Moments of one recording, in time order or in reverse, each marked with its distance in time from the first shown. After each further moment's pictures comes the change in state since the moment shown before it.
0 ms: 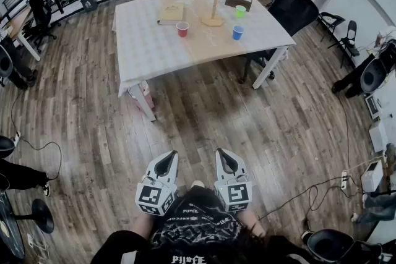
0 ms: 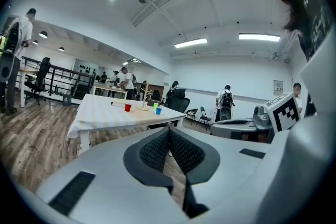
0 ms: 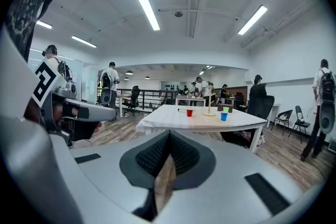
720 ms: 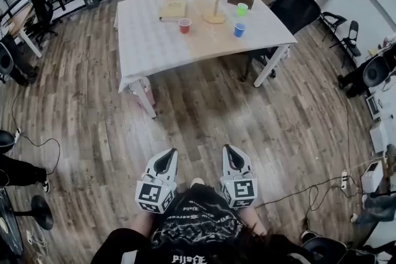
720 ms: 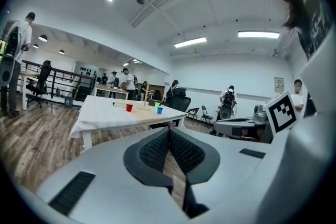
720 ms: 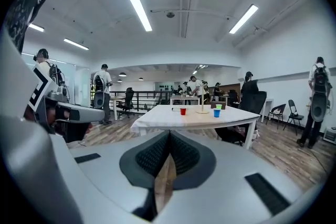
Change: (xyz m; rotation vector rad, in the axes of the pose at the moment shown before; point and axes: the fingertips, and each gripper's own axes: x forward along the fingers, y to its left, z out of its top) left arm -0.009 0.001 -0.008 0.024 -0.001 0.015; right arm -0.010 -0.019 -0.014 0.050 -0.009 -0.060
